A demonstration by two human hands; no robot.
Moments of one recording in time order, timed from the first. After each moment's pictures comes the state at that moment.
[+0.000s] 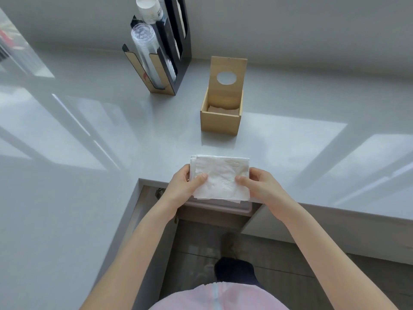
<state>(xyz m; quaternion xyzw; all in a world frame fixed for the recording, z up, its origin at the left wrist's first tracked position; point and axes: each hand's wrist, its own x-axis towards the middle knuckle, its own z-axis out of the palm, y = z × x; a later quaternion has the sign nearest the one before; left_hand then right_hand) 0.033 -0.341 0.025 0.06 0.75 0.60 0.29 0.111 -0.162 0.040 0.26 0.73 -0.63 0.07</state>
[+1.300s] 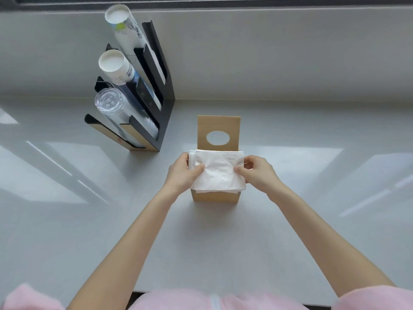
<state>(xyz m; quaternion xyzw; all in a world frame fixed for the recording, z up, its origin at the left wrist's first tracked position) -0.187 -0.226 0.056 0.11 0.85 0.48 0.19 -0.097 -0.063 0.060 0.30 0.79 -0.53 -0.01</state>
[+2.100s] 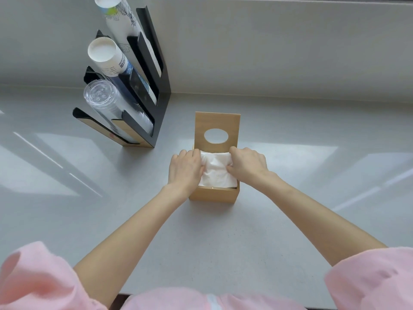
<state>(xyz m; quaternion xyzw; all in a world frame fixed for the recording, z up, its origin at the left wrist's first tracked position) -0.204 -0.201 0.031 0.34 0.94 0.03 -0.04 -0.139 -0.066 0.062 0.18 0.98 -0.11 0.07</state>
